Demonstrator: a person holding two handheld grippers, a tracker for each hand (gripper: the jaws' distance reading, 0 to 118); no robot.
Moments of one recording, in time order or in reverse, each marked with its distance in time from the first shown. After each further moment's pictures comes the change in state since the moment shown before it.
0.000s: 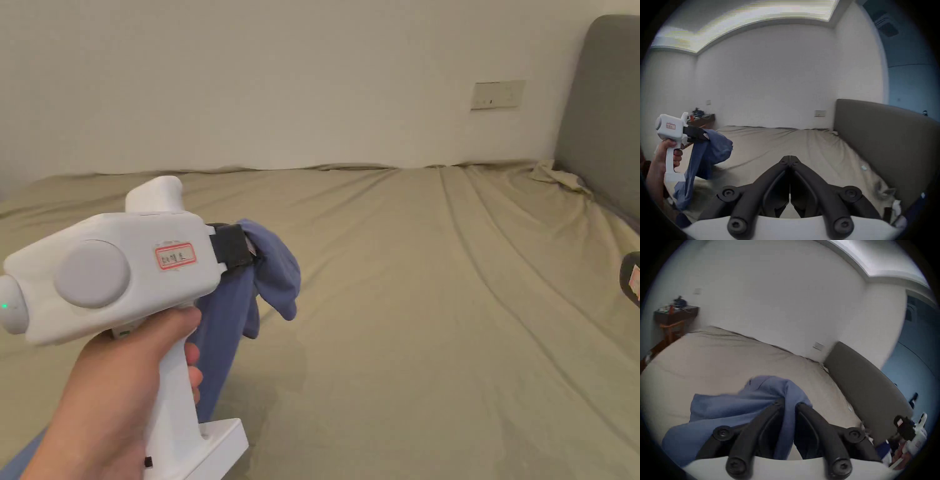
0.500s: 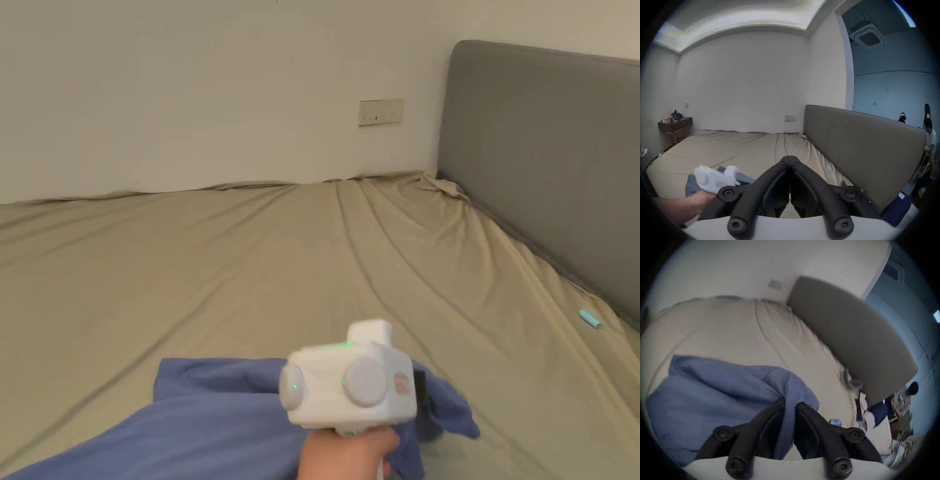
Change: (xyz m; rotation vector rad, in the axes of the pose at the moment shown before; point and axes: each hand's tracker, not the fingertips) left arm 0.204 -0.205 -0.184 -0.531 -0.197 -0.180; right arm 0.092 0.005 0.061 0.024 -0.189 0.007
